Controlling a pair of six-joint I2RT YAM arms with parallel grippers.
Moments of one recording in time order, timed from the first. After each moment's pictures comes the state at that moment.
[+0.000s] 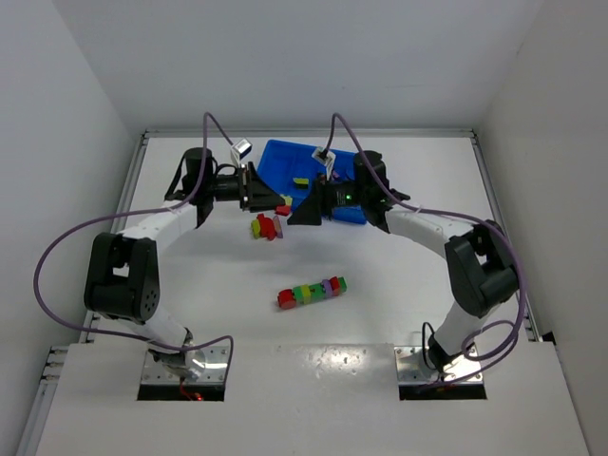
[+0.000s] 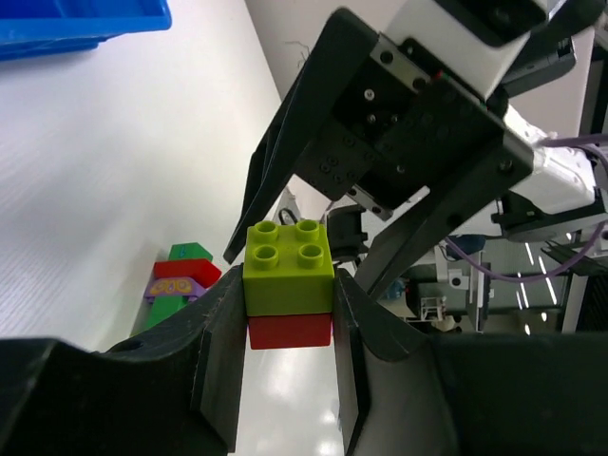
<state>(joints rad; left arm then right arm) -0.15 1.59 1.00 0.24 1.19 -0.87 0.50 1.71 1.06 0.32 -0.99 0.41</state>
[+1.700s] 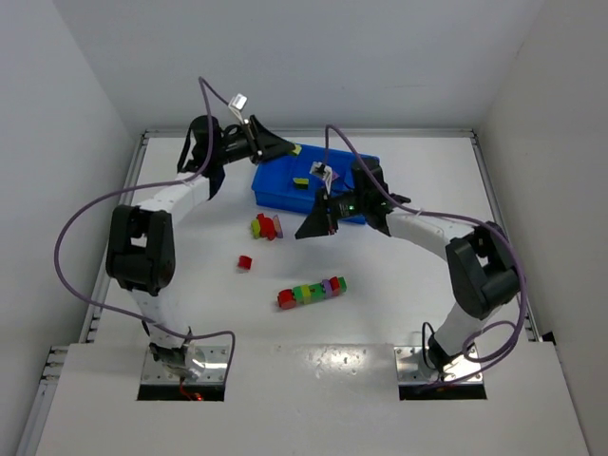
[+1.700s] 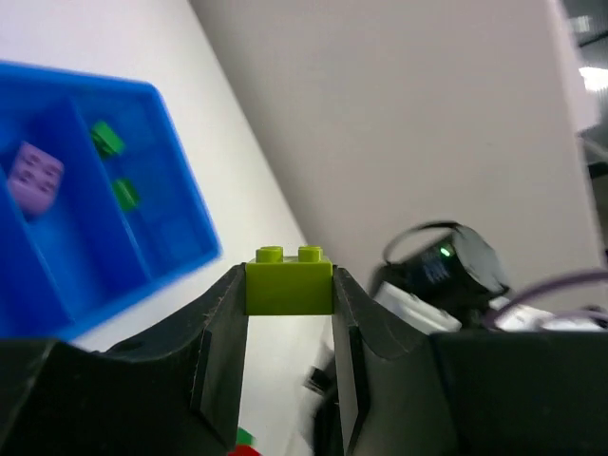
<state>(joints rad) -0.18 1.80 1.27 0.56 0.92 -1.09 0.49 1.71 1.04 0.24 -1.14 0.32</state>
